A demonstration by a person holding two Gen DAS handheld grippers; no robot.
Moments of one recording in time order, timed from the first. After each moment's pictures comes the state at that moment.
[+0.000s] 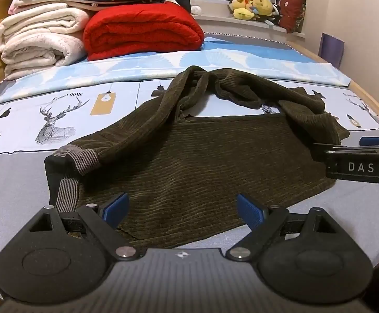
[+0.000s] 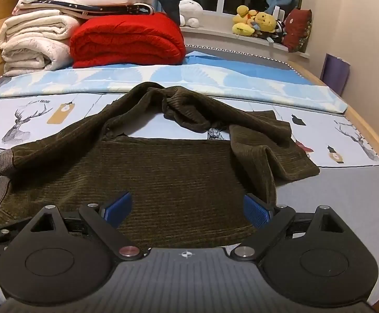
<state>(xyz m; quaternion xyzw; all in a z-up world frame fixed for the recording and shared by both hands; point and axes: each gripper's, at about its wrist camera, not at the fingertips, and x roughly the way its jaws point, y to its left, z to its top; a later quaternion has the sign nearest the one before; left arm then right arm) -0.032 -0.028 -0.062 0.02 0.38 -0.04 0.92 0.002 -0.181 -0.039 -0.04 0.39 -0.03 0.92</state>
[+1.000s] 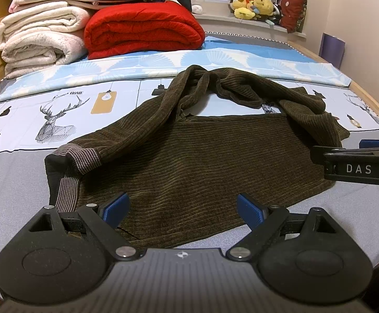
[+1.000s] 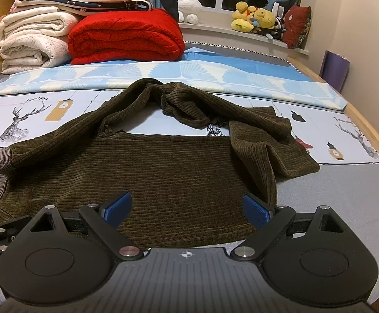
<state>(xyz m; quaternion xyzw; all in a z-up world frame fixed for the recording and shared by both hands) -0.032 -0.026 -0.062 0.02 0.38 -0.04 0.92 0.005 -0.179 -0.042 -0.04 0.39 -0.04 0.92</state>
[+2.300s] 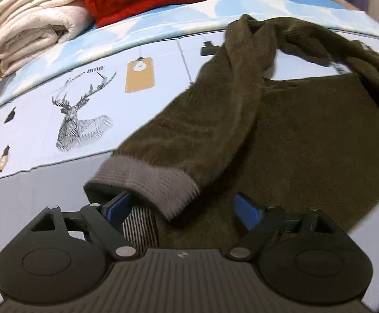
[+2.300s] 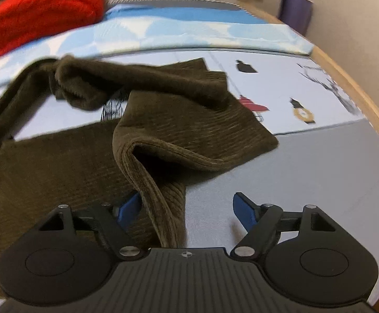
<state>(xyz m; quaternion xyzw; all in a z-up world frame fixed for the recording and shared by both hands) 0.104 0.069 -0.109 0.12 0.48 -0.01 0.87 0.118 -0.330 -0.123 -0.02 0.51 -0.14 0.85</state>
